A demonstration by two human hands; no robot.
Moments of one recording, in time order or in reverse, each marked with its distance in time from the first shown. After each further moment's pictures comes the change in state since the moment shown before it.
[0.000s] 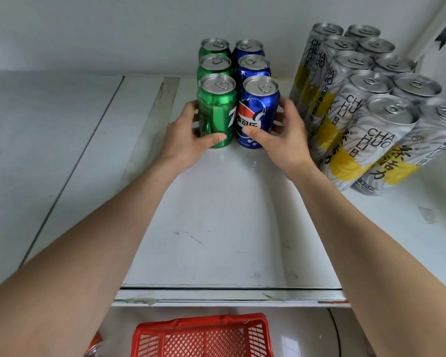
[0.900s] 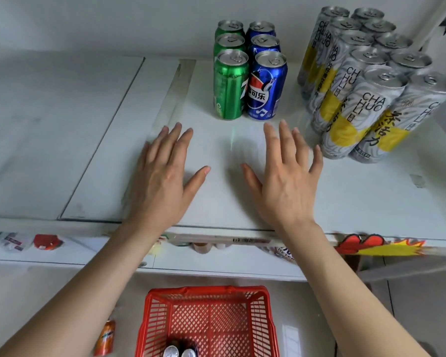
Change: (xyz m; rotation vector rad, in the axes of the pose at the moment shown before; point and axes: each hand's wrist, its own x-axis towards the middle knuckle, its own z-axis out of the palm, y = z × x) left_hand -0.167 -0.008 -0.045 0.711 0.134 0.317; right_hand -0.166 -0.046 0.006 -1.033 0.058 -0.261
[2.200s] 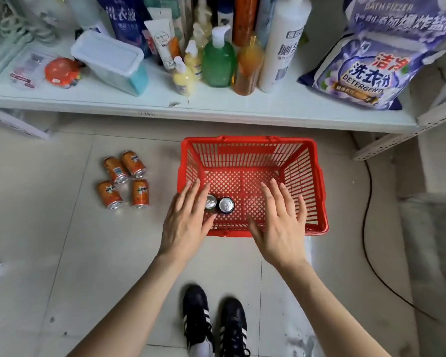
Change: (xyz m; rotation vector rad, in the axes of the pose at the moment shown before) left_hand -0.511 -0.077 0.121 0.012 -0.496 -0.141; right_hand -0.504 -0.068 0.150 0.048 -0.487 0.028
